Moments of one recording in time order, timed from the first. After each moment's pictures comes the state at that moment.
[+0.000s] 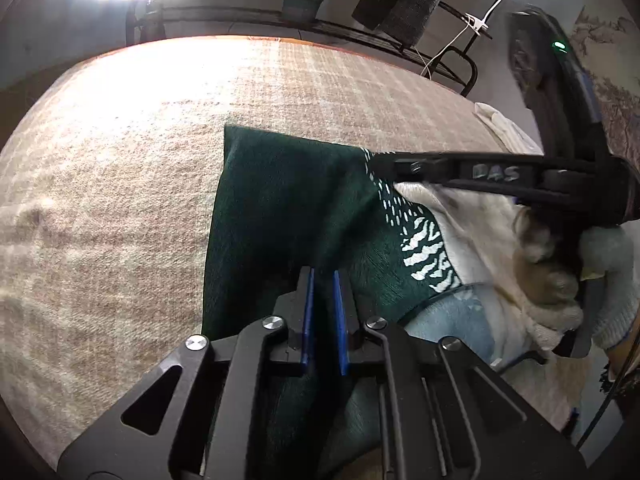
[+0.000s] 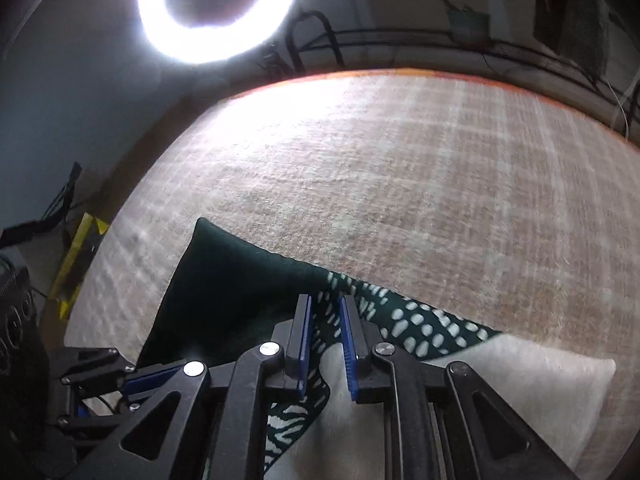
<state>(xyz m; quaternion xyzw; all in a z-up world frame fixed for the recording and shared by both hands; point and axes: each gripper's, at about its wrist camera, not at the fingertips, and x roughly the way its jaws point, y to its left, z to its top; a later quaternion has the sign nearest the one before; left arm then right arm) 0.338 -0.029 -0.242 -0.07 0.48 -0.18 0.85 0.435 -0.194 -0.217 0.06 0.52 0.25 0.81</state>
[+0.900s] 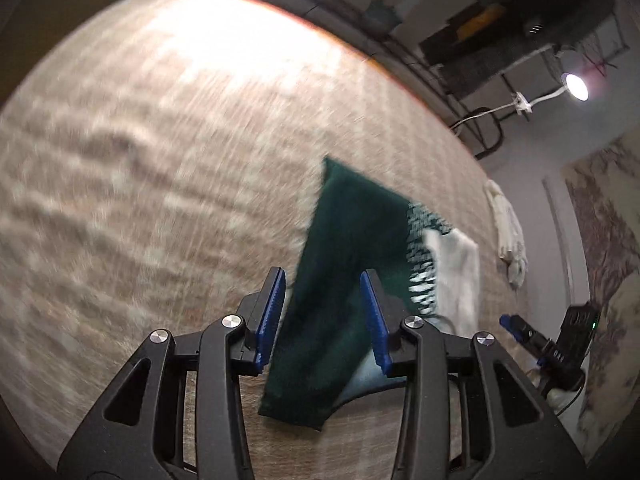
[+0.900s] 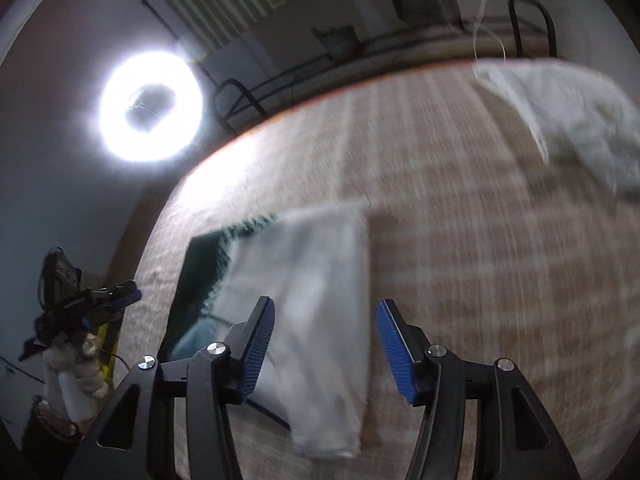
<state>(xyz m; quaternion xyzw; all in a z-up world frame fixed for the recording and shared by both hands) 0.336 0.069 -0.219 -0.27 0.53 -0.12 0.79 0.309 -0.375 -0.177 0.22 0.50 0.15 0.83</state>
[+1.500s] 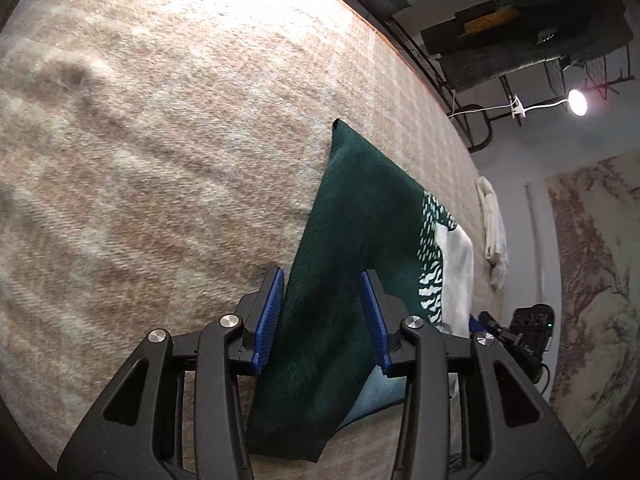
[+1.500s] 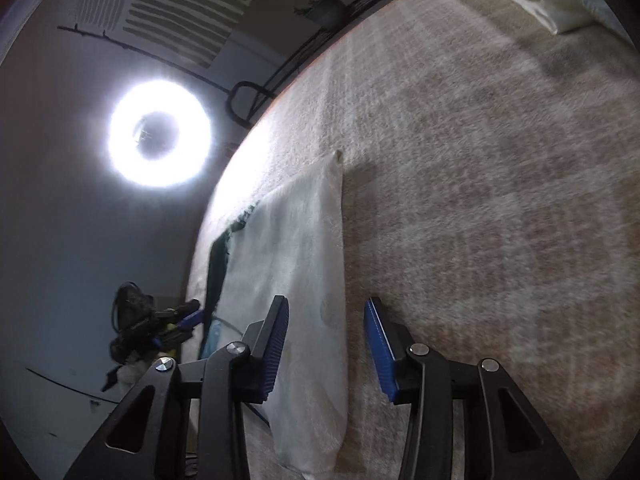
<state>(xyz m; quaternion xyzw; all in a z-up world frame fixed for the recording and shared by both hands) 0.355 0.061 -0.263 -0.32 0.55 -0.16 0.75 0.330 -0.400 -0.256 0.38 0.49 0.23 0.75</state>
